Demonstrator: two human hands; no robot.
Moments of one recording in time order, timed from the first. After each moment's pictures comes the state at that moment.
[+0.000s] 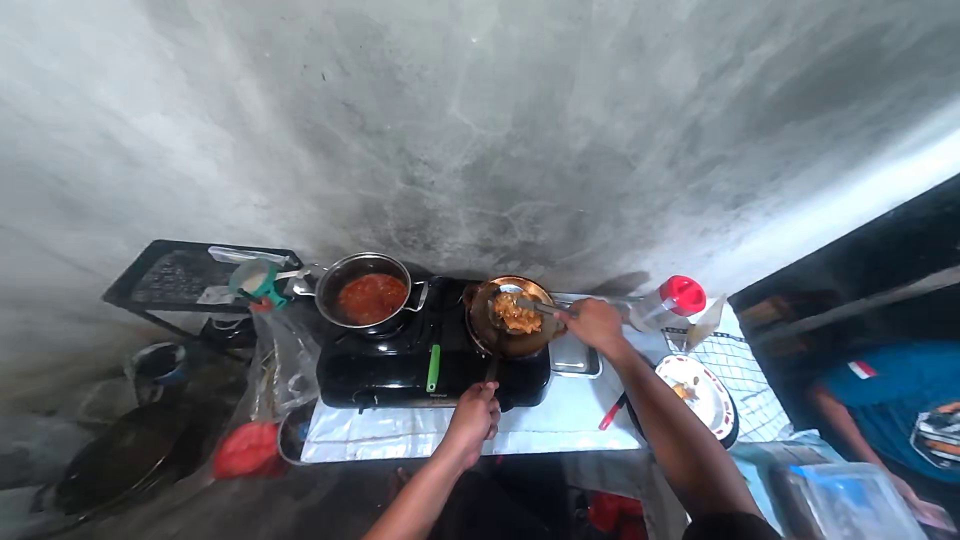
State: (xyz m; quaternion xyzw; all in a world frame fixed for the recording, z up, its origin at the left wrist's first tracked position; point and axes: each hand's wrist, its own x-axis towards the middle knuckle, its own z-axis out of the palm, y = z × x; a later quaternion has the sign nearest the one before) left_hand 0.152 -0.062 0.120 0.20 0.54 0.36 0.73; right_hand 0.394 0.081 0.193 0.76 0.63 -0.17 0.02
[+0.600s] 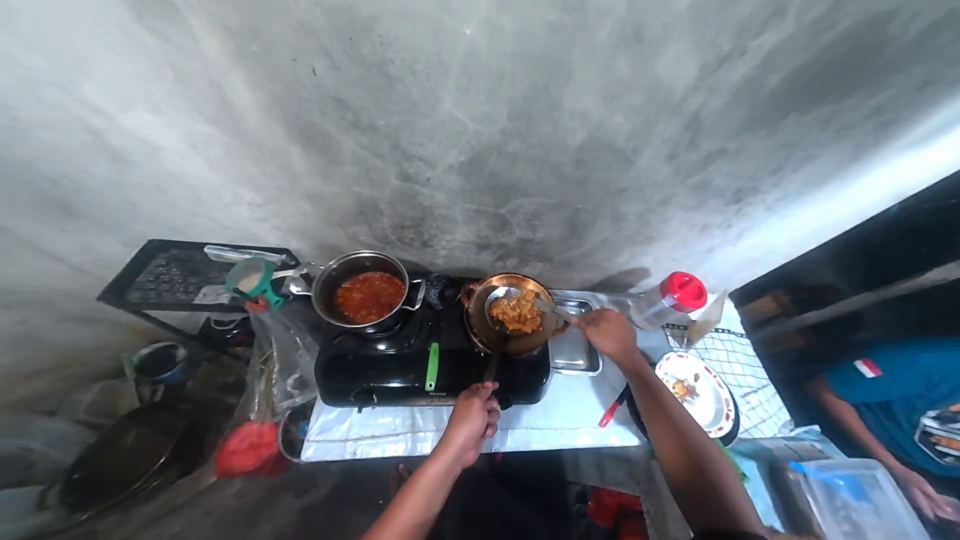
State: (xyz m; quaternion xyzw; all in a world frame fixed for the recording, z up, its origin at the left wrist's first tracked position) left_hand 0.152 -0.060 0.117 0.16 0.53 0.36 0.75; right_hand 0.435 0.069 0.163 0.78 0.60 -0.20 -0.01
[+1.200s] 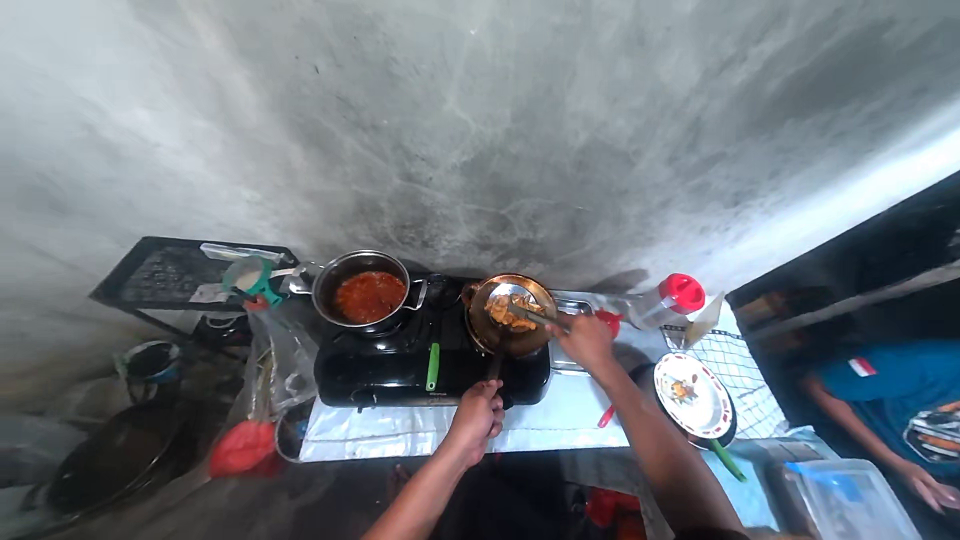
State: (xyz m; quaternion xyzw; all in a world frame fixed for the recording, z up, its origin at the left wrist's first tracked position) left_hand 0.153 -0.058 0.123 0.17 0.52 0.36 0.75; right_hand 0.373 0.054 0.172 0.74 0.65 -0.13 0.02
